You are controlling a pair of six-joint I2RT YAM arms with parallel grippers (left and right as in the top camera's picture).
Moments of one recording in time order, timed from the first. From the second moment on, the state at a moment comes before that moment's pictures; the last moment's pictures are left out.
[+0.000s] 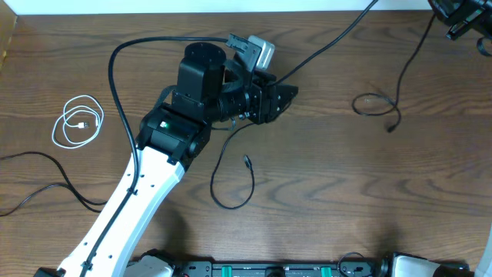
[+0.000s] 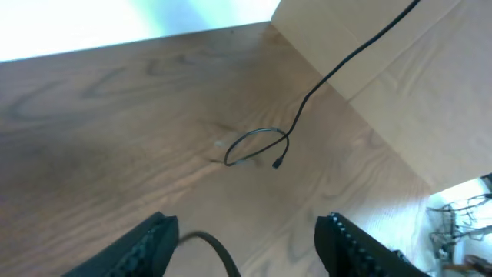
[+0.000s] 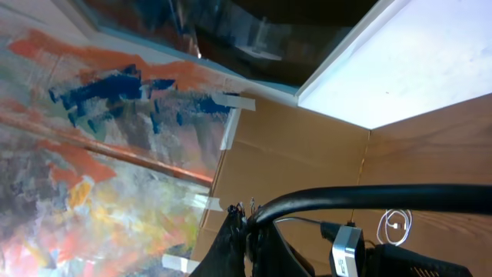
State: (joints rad) left arm -0.45 1.37 1.32 -0.43 0.56 -0.24; right arm -0.17 1.44 1.79 -0.08 -1.13 1.54
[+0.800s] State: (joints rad) left arm -0.45 1.37 1.32 -0.34 0.68 -0.21; right arm -0.17 1.44 1.79 -0.08 -1.13 1.57
